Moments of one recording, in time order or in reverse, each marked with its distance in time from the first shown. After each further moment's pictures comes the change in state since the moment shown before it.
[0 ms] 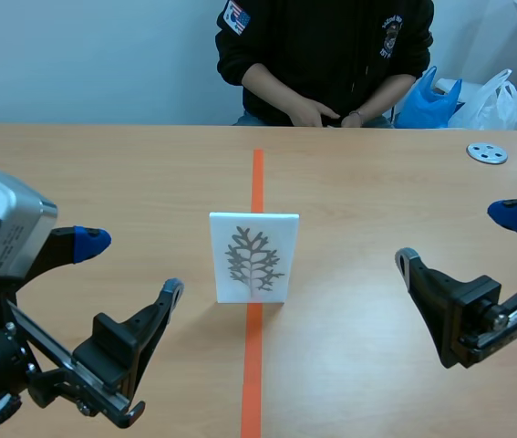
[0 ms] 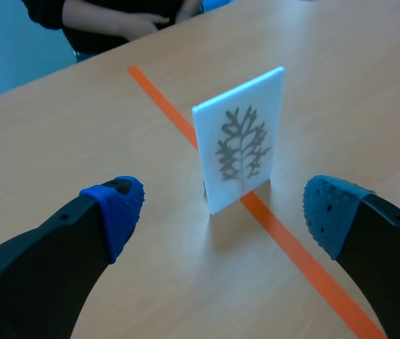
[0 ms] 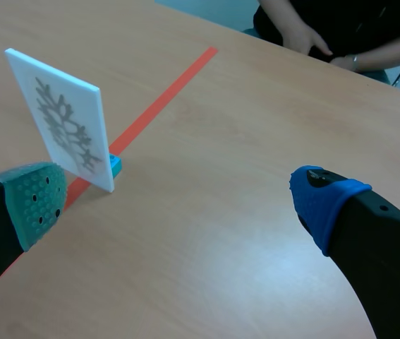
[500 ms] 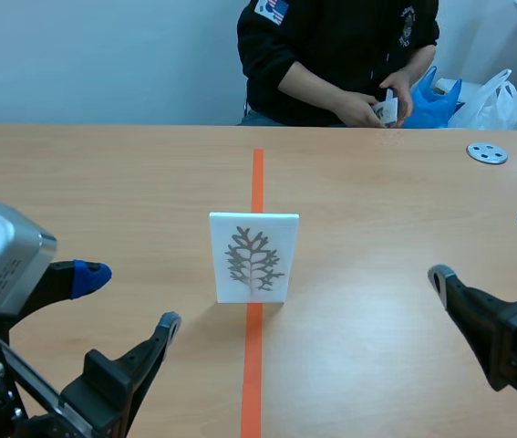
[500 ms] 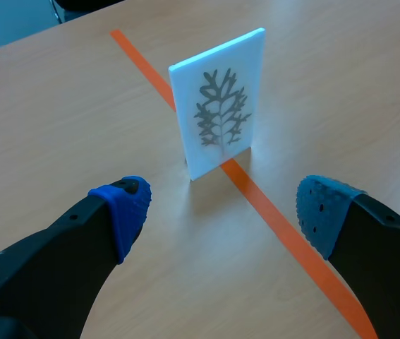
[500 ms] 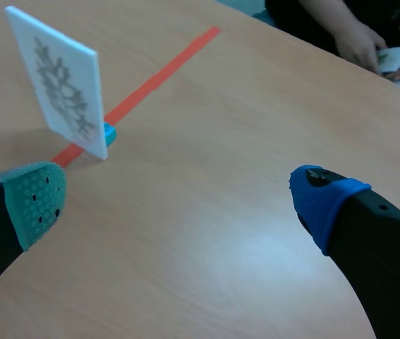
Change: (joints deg) left arm 5.6 0.0 -0.3 3.0 0.7 1.0 2.2; right arm -4.1 0.3 7.8 0.3 -3.0 7.3 0.1
